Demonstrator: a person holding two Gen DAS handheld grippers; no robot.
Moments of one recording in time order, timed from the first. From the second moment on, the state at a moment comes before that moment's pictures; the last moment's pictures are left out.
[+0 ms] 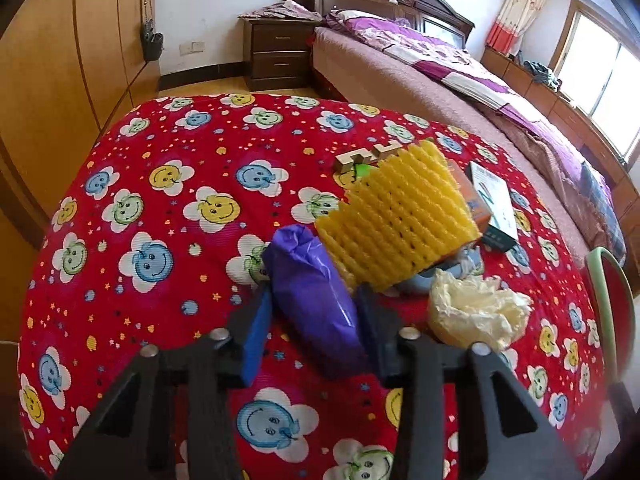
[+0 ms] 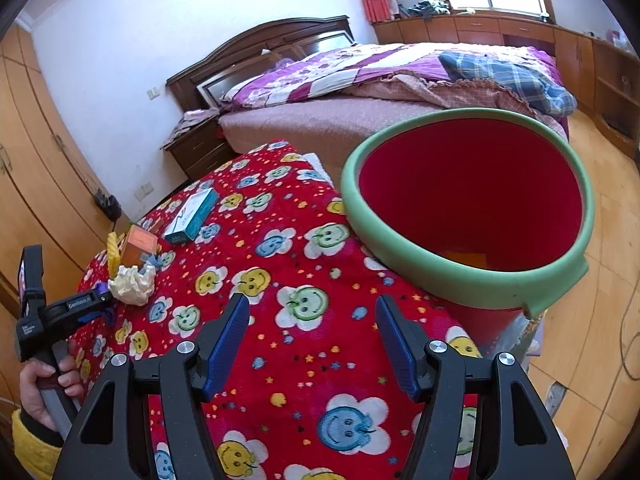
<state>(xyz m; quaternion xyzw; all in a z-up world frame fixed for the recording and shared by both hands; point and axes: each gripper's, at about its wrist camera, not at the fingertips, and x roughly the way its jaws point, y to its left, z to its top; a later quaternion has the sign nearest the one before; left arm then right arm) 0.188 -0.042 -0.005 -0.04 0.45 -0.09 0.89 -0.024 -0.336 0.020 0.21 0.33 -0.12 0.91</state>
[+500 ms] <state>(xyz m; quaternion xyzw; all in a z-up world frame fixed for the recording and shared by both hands) 0.176 0.017 0.043 -0.06 0.43 -0.10 0.90 0.032 -0.265 0.050 0.17 0.35 -0.03 0.92</state>
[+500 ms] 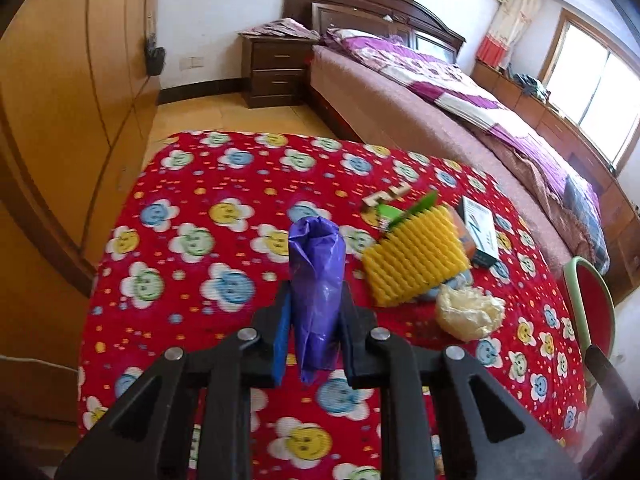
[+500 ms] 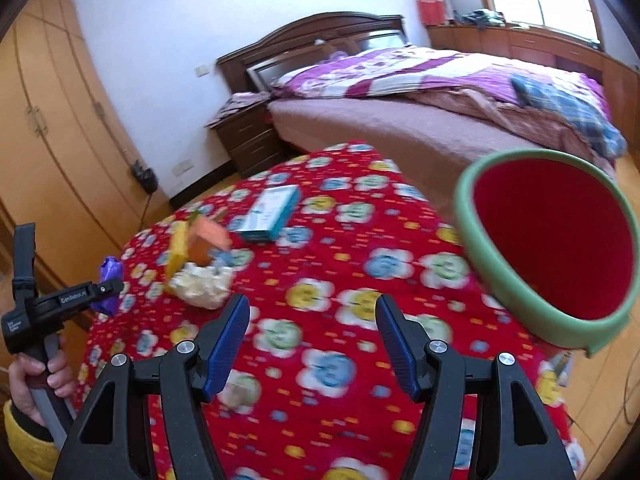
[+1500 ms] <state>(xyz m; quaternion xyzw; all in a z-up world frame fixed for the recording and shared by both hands) 0.190 0.028 -0.010 -0.06 0.42 -0.12 0.90 0.131 -0.182 -0.004 0.14 0.42 0.01 0.90</state>
